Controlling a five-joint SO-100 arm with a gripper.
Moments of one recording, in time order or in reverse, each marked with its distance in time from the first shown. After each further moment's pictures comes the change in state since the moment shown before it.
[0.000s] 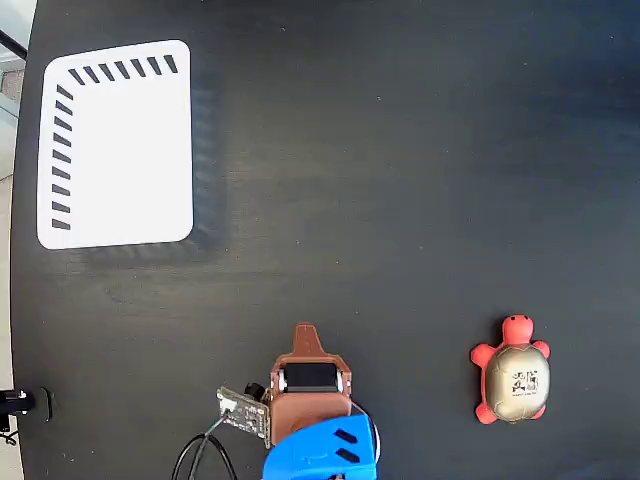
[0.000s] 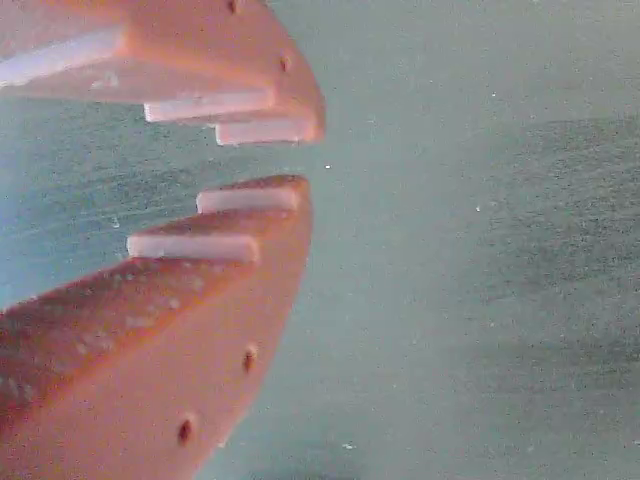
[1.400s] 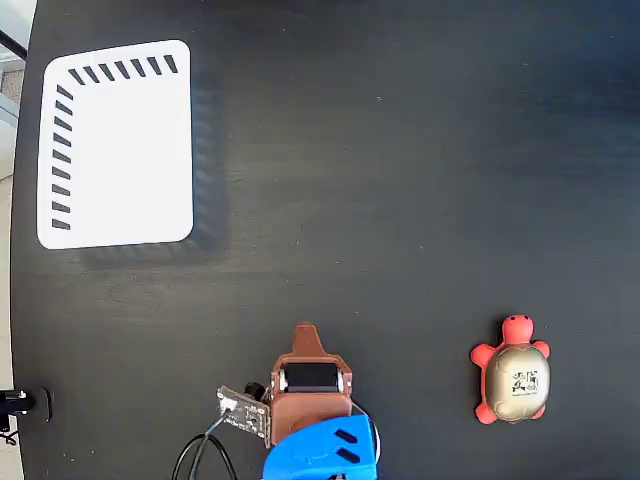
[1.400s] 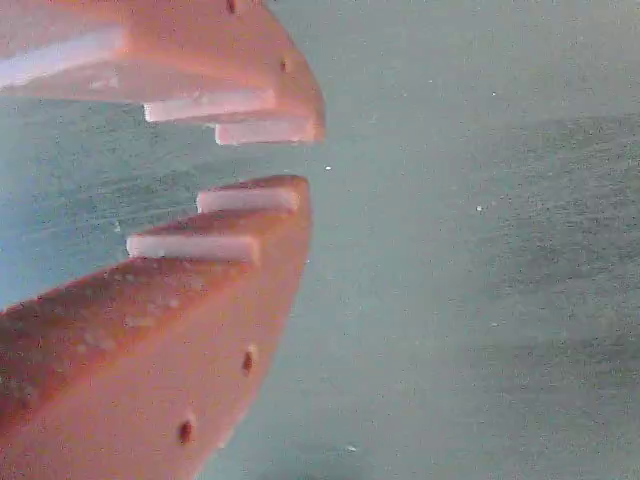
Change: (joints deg) arm 0.4 0.0 0.0 0.0 1.1
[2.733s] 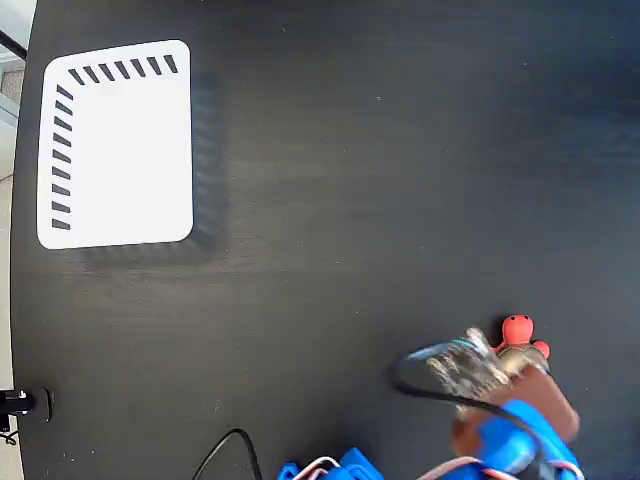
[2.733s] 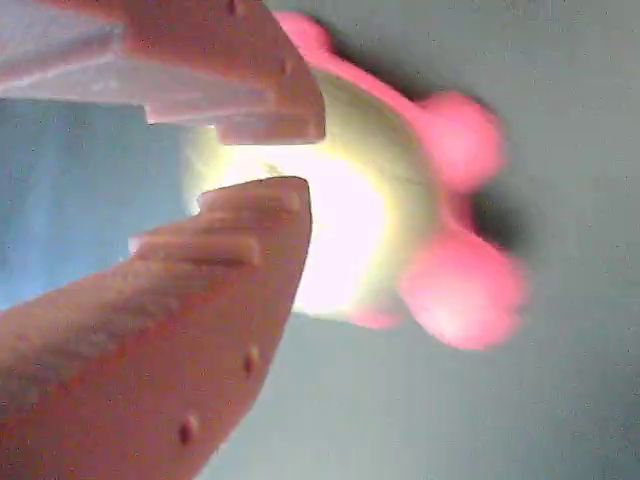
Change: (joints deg) arm 57.4 -62.1 -54.2 19.7 -6.9
